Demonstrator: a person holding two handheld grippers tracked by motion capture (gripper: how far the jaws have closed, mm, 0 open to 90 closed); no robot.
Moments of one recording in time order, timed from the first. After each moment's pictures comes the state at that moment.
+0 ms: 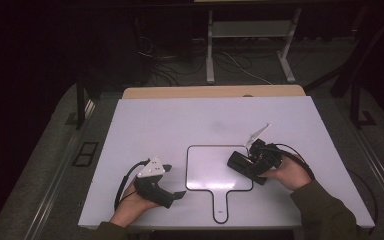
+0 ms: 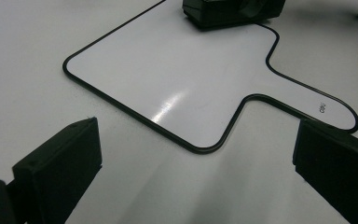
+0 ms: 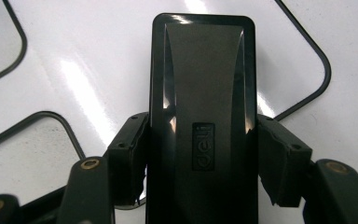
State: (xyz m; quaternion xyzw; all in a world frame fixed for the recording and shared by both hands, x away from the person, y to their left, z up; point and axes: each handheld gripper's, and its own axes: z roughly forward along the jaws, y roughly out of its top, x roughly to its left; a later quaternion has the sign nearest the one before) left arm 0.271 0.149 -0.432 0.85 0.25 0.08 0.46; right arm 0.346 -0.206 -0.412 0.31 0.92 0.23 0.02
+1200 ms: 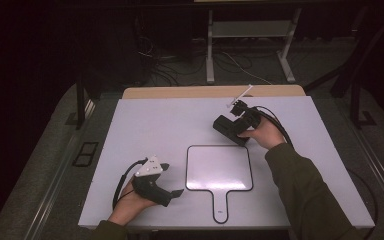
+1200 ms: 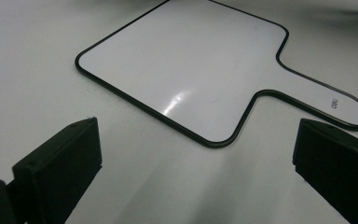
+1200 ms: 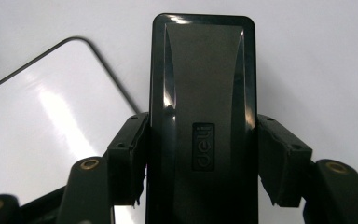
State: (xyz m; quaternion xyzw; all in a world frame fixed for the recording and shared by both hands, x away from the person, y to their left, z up) left arm 0.275 0.156 -0.434 0.85 0.25 0.09 0.46; right arm 0.457 -0.165 -0.381 0.33 0.91 0.24 0.05
